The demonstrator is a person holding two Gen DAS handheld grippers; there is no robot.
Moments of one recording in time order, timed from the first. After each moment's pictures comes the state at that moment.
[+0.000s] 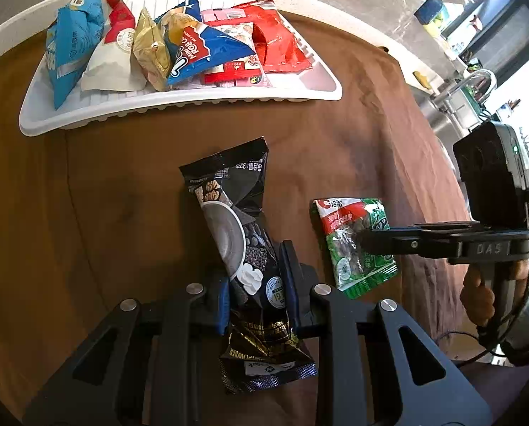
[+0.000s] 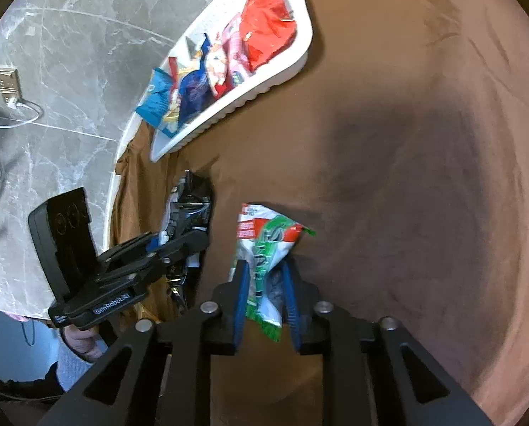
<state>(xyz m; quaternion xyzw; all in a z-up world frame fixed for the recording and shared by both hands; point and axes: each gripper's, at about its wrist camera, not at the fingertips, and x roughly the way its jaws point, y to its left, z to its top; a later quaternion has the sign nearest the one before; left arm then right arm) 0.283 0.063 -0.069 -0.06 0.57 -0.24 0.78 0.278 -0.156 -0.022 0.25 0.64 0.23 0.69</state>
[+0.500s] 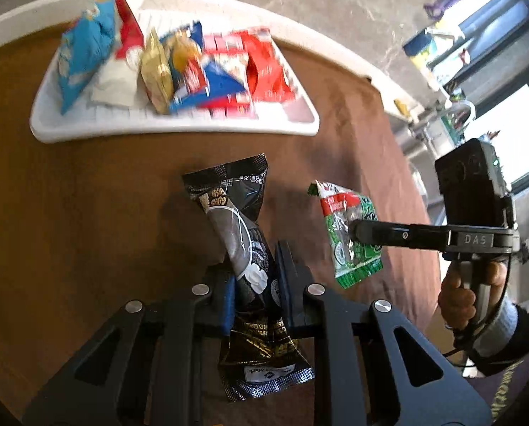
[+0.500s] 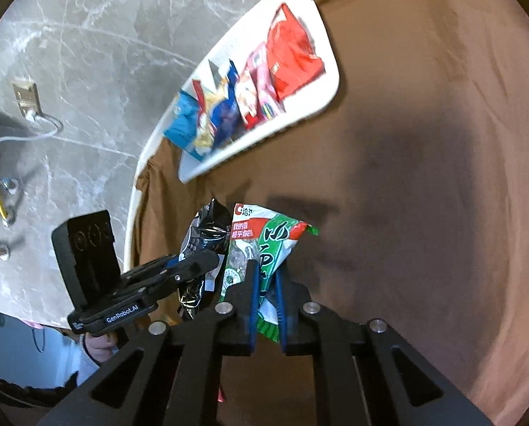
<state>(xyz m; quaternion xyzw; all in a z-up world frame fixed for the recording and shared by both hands) 0.287 0.083 -0.038 -0.14 0.55 -0.26 0.78 0.294 -0.160 0.011 0.30 0.60 0.25 0.69</state>
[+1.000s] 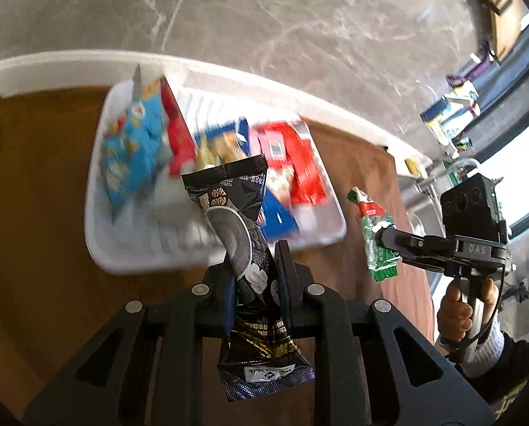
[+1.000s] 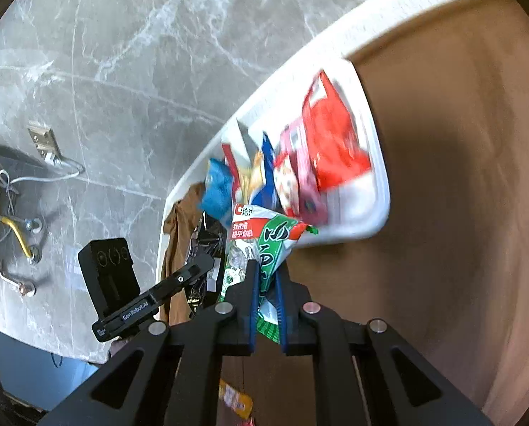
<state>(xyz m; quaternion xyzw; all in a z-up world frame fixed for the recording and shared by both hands) 0.371 0.135 0.003 -0.18 0.50 -0.23 0.82 0.378 -0.160 0.037 0.34 0.56 0.26 0.71</state>
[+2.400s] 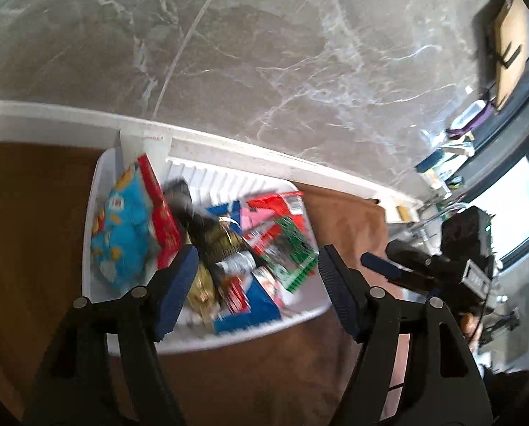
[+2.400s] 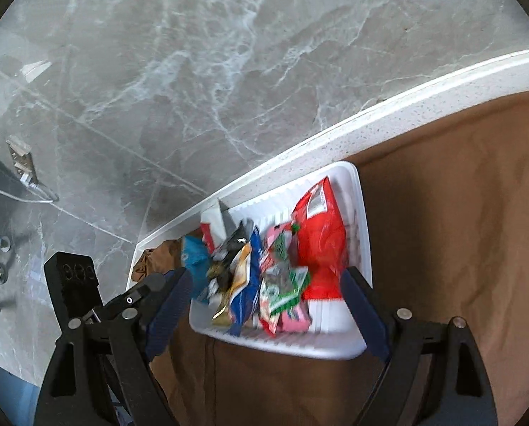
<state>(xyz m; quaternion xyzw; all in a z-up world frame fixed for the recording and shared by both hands) 0.425 0.136 0.030 -0.23 0.44 -0.22 0.84 0.417 -0.160 0.066 0.27 0.50 0.21 0.79</state>
